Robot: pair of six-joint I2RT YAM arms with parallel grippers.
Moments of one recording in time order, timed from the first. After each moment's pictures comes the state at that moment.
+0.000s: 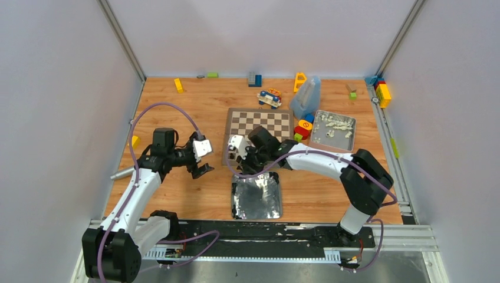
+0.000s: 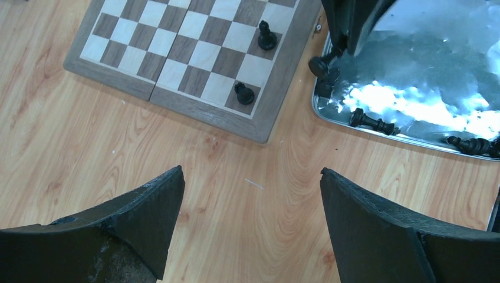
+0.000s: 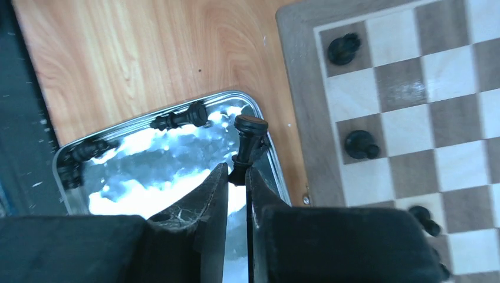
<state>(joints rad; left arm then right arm) -0.12 0.97 0.66 -0.51 0.80 0.92 0.92 1.73 1.10 -0.26 -0.30 -0.23</state>
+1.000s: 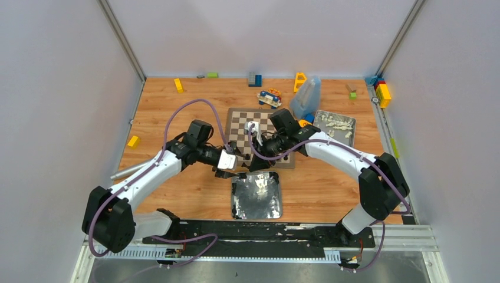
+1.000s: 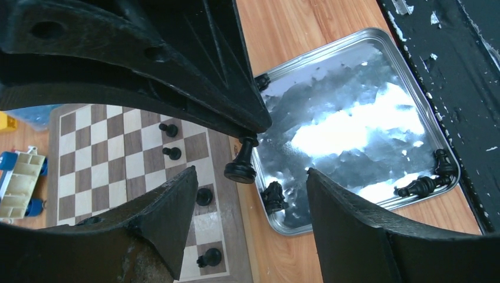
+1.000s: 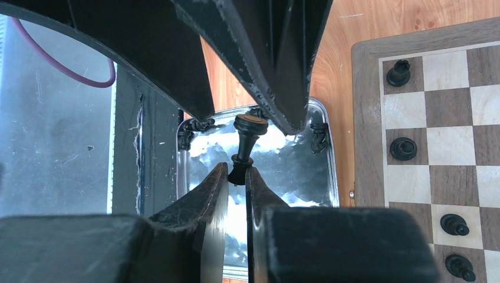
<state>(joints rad) -0.49 1.22 0.83 -0.50 0.99 1.17 0.70 1.58 1.15 -0.43 -0.87 -0.31</state>
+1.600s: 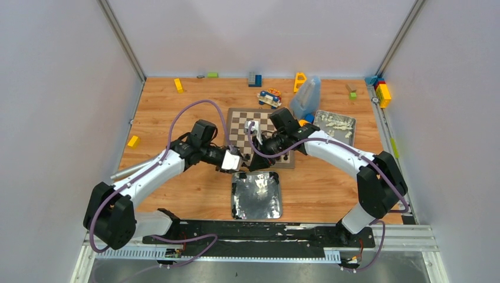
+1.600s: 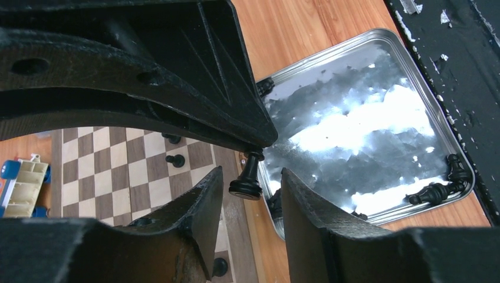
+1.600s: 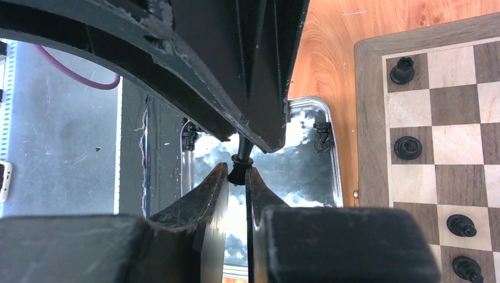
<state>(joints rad) -0.54 1.25 0.83 -0.44 0.96 1.15 0.68 1.60 1.16 -0.45 -0.89 -0.29</state>
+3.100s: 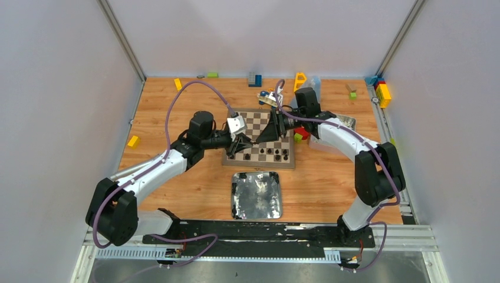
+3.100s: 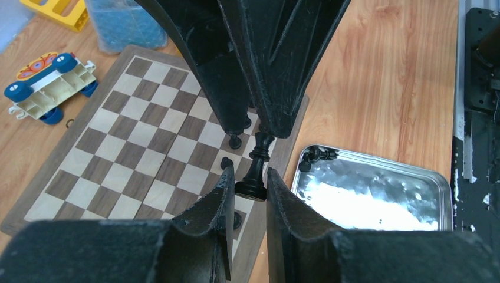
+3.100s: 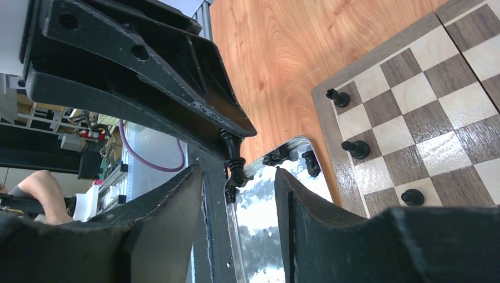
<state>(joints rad) -0.54 1.28 0.82 0.08 0.71 0.30 0.41 1.68 1.21 -0.15 -1.12 0.24</state>
